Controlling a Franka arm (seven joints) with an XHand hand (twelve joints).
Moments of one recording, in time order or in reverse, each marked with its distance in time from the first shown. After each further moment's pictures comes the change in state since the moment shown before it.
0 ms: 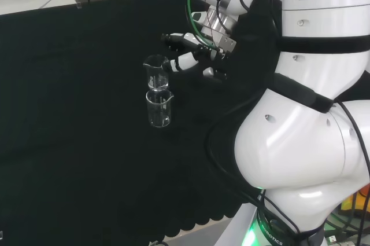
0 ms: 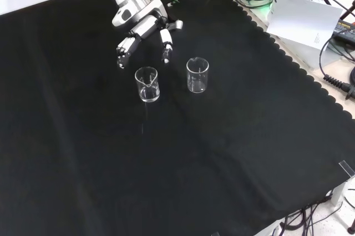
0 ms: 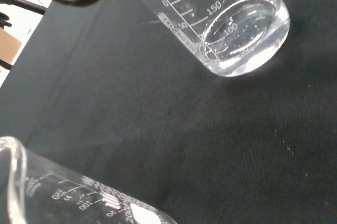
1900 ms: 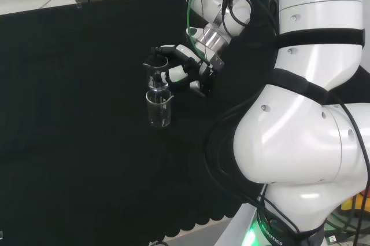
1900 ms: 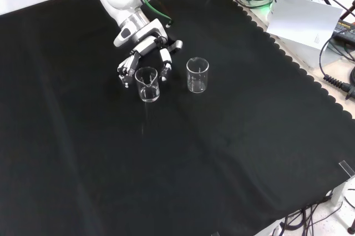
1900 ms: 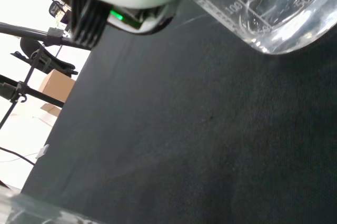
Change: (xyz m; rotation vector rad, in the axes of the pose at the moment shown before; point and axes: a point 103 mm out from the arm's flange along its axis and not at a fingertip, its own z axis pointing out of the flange) arm -0.004 0.036 0.049 -0.086 0.213 -0.068
